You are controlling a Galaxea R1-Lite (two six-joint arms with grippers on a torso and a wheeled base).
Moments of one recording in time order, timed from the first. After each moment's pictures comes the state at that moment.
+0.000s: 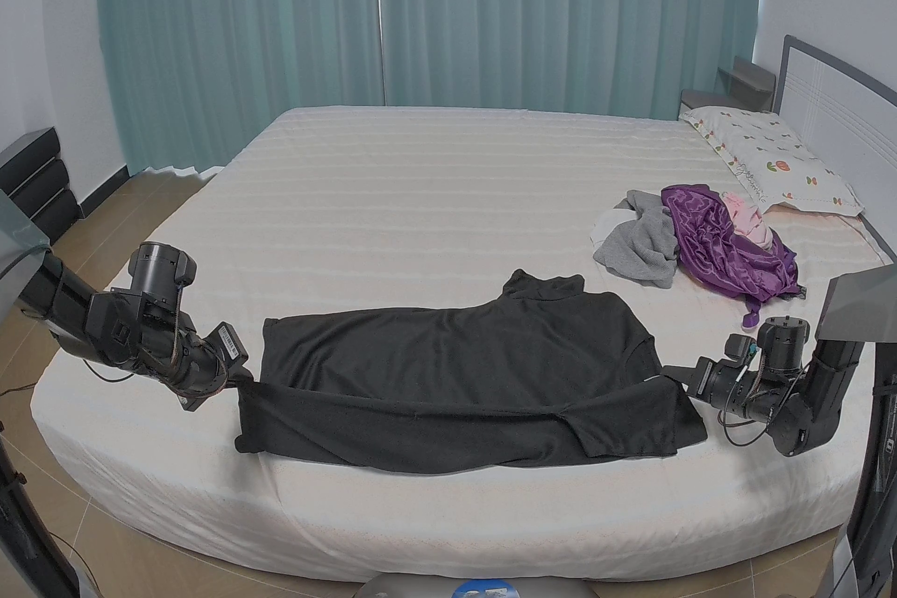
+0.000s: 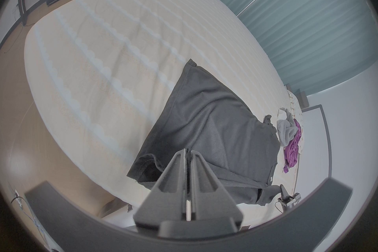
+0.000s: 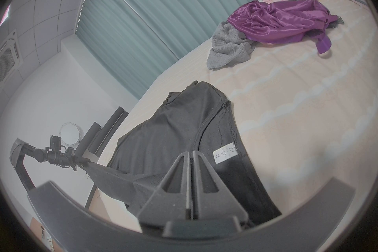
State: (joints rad) left arm -0.03 1.94 -0.90 -0.11 -0.21 -0.74; right arm -0.03 2.35 -0.53 -1.35 0.50 0.45
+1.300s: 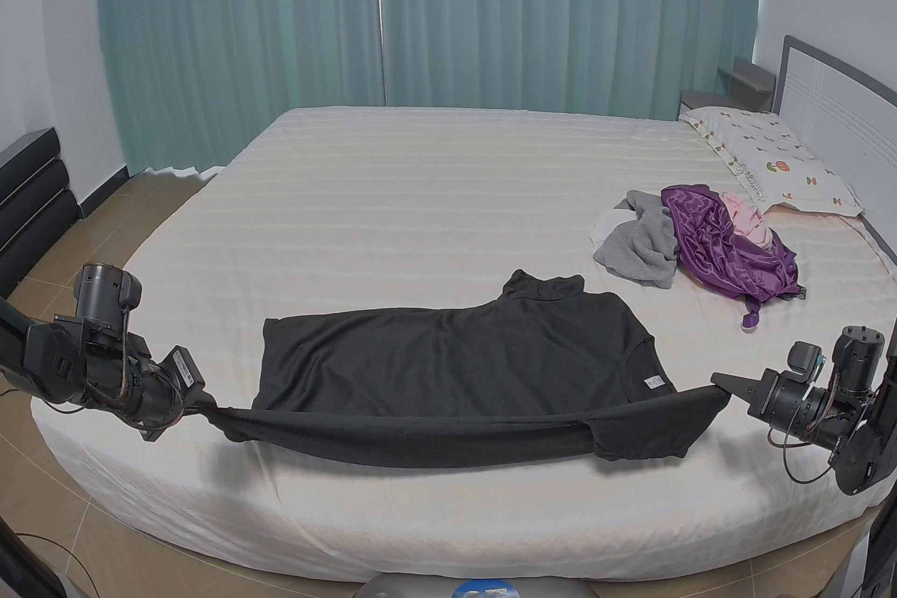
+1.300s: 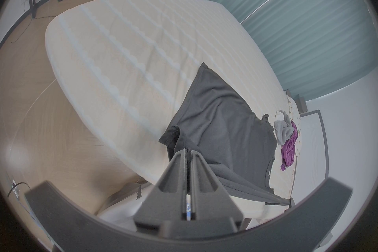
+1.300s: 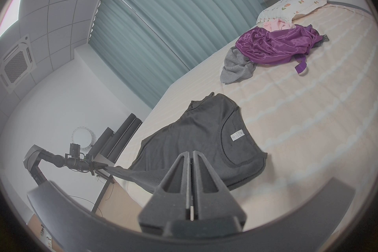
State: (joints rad) left arm 0.03 1.72 -0.67 -0.12 -0.22 -0.73; right arm -0.10 2.01 -0.10 -1.54 0.60 0.48
